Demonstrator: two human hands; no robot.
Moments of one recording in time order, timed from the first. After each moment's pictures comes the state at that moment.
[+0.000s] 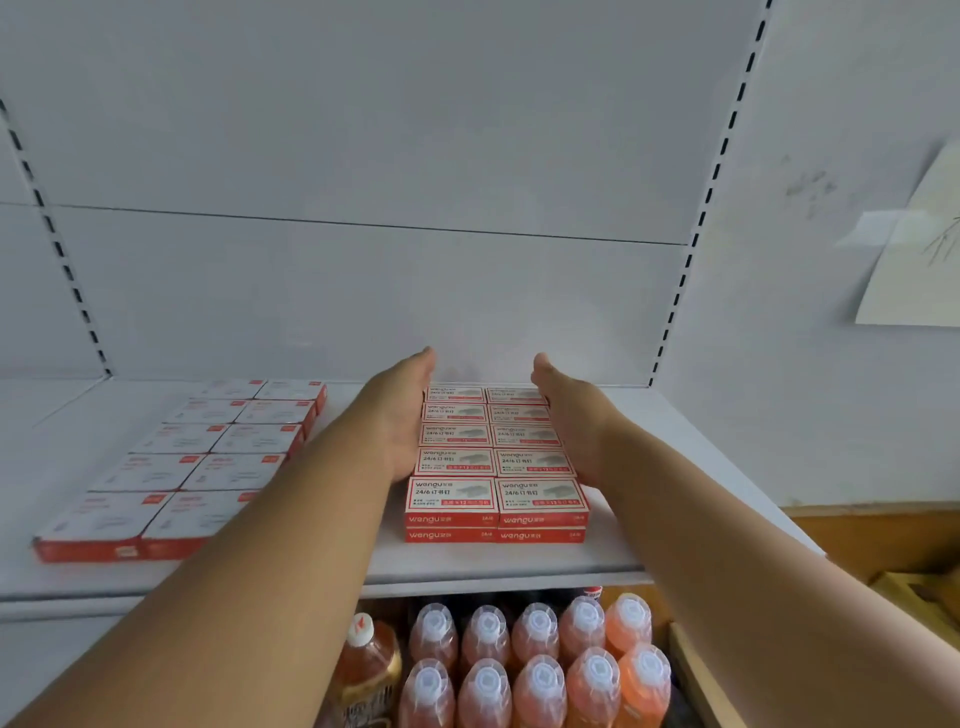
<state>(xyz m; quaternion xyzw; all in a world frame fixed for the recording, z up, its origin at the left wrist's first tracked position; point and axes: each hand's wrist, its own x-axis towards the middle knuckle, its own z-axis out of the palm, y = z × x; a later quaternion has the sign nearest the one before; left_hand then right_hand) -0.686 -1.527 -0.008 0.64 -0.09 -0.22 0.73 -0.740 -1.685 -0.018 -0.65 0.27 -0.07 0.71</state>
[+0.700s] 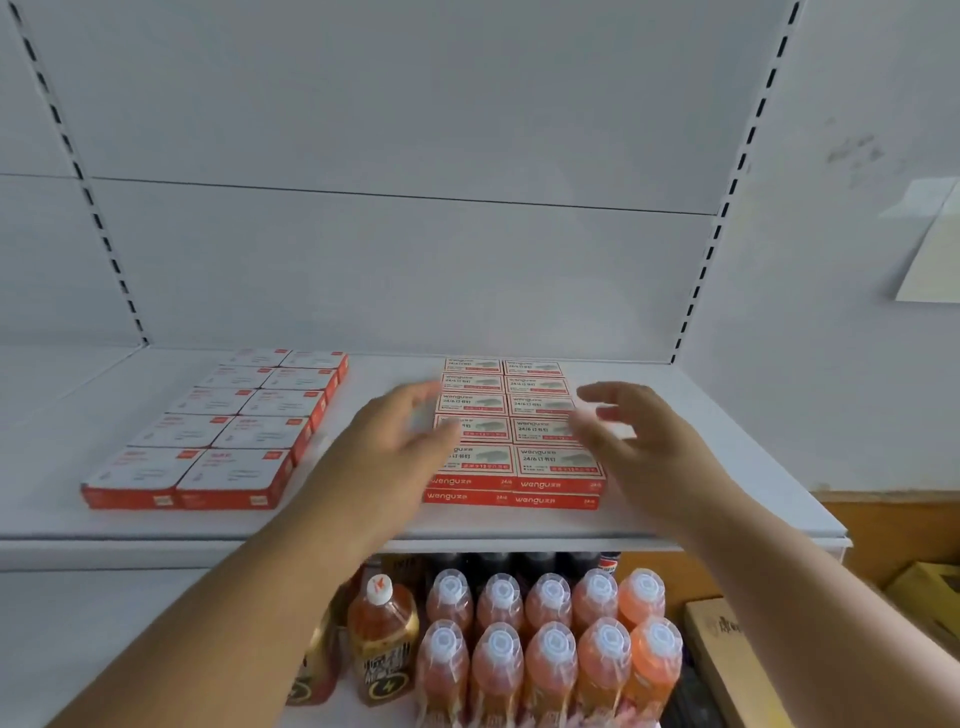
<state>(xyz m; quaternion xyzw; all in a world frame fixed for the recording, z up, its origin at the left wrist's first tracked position) -0.749 -1.473 -0.036 0.79 -0.21 -0.09 0.56 -0.827 -1.683 -0.041 -0.86 0.14 -0.20 0.45</state>
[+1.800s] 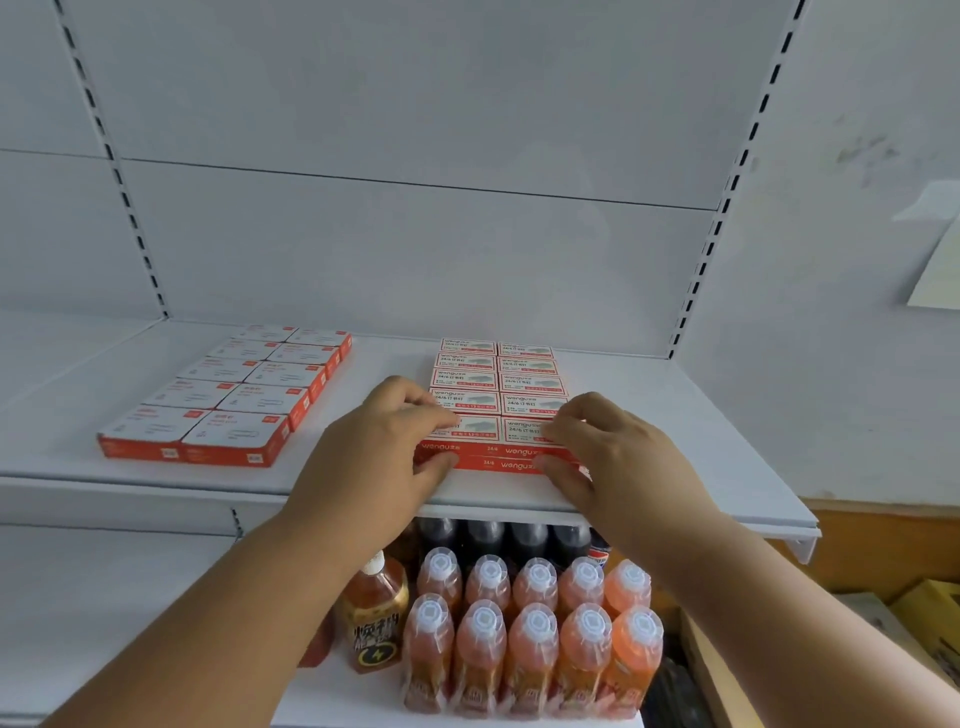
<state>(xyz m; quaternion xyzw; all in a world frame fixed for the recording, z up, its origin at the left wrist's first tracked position) -0.762 -1.474 -0.057 0.90 -0.32 0.16 0.26 -0.843 -1.688 -0.063 -0.96 -0.06 -0.27 0.05</state>
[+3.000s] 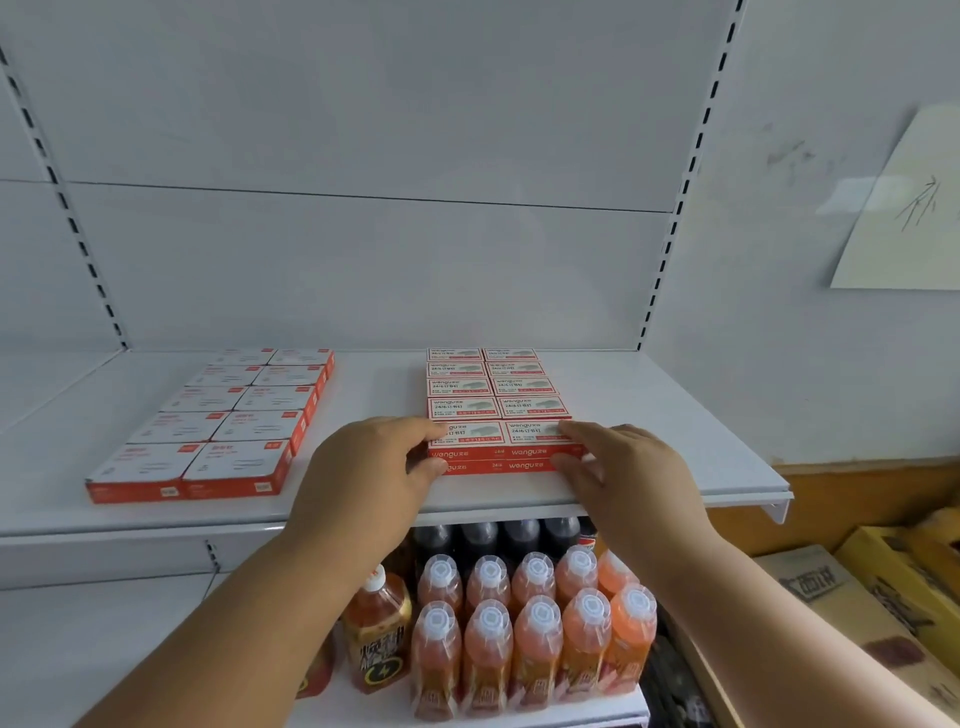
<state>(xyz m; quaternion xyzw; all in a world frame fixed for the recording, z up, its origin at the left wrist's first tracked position) -0.754 -1.459 -0.057 0.89 -0.31 0.14 0.29 -0.860 -1.658 -0.061 -0.95 0.14 -0.25 0.11</state>
